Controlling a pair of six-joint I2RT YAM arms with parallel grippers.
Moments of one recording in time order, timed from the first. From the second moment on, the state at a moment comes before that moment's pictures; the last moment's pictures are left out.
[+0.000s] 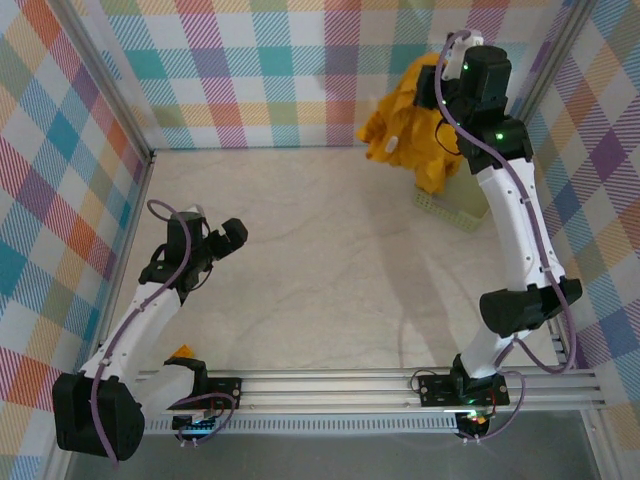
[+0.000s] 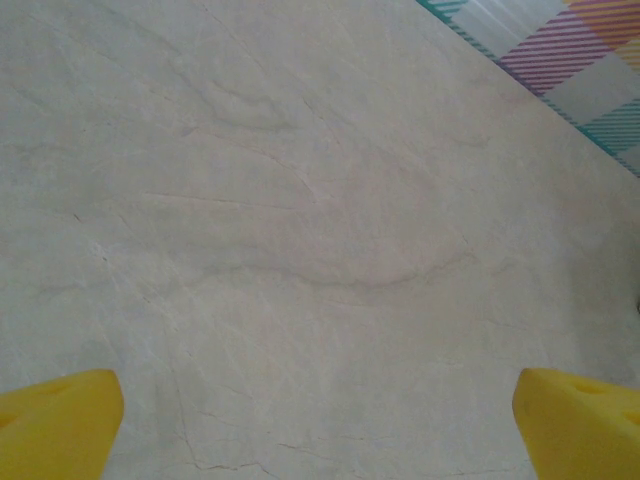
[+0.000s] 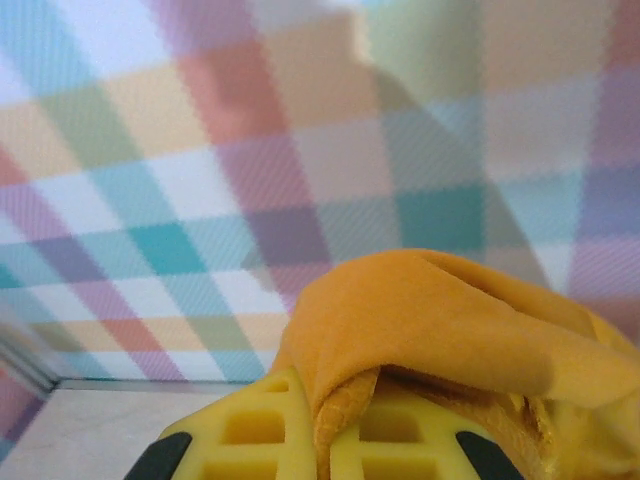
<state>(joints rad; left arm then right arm) -0.15 1.02 0.74 -0.37 0.03 -0.64 0.30 1.70 2.21 -0.64 0.02 0.22</state>
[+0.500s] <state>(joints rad) -0.15 0.91 0.73 -0.39 0.02 -0.64 0.63 1.68 2.03 -0.65 -0.06 0.18</state>
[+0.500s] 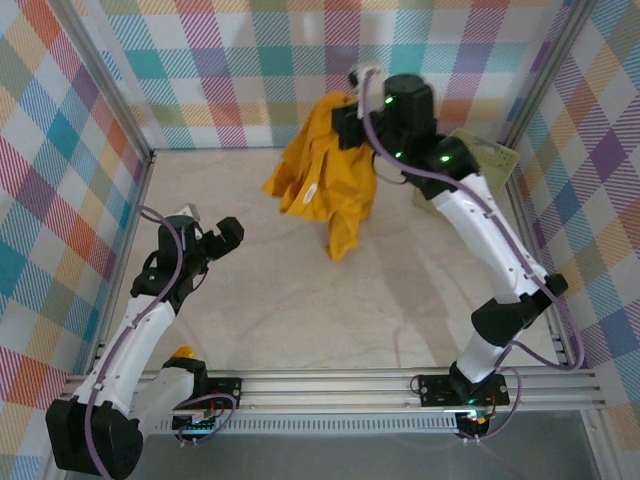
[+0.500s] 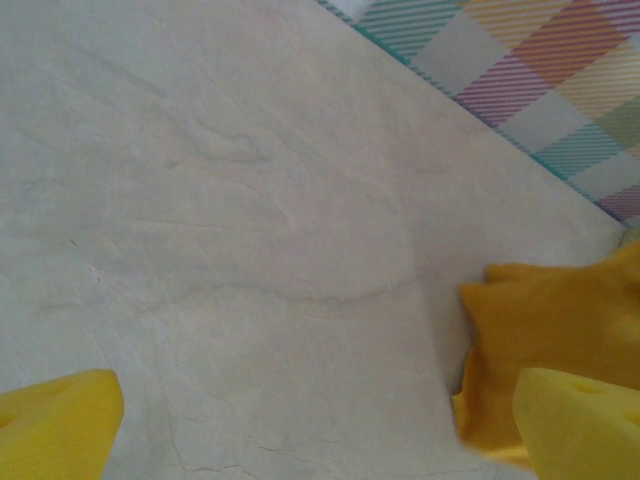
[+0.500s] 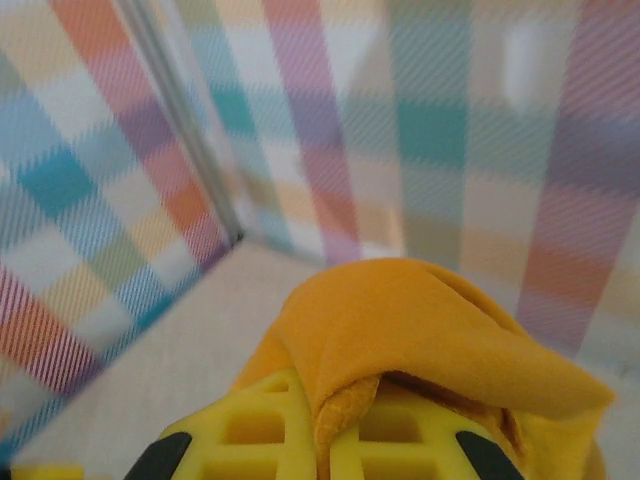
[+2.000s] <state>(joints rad) -0.44 1.48 0.79 -0.30 0.07 -0.65 0.52 1.67 1.22 -0.45 -0.10 0.41</state>
